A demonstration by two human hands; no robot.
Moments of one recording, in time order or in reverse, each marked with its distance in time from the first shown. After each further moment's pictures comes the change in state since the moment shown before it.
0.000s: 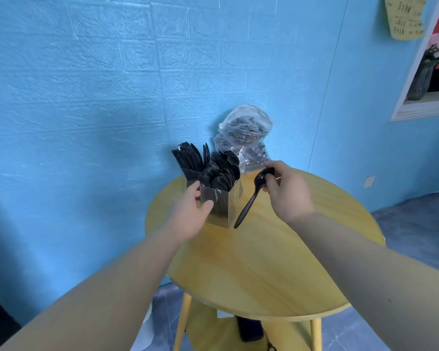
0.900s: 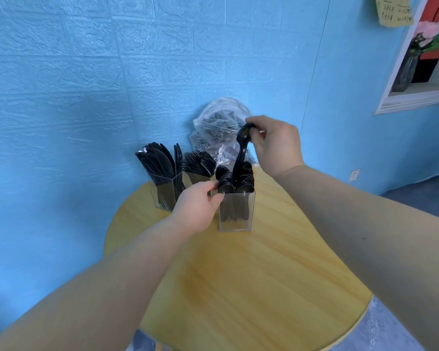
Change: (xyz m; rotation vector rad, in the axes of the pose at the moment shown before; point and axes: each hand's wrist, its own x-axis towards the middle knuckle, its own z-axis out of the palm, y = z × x) left_hand 0.060 0.039 0.058 0.113 -0.091 0.191; right_hand 0.105 0.006 -0.022 -0.191 0.201 -0.280
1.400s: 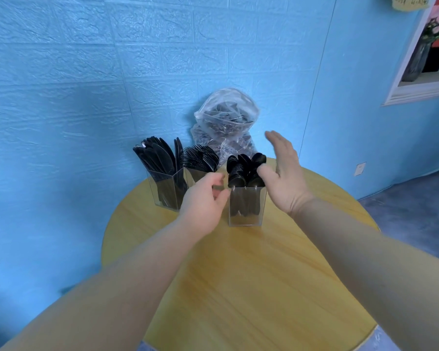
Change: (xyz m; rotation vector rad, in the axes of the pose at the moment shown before) left_hand 0.008 -0.007 0.017 -0.091 0.114 0.026; right_hand -0.048 0.033 0.020 0.184 -0.215 0.161
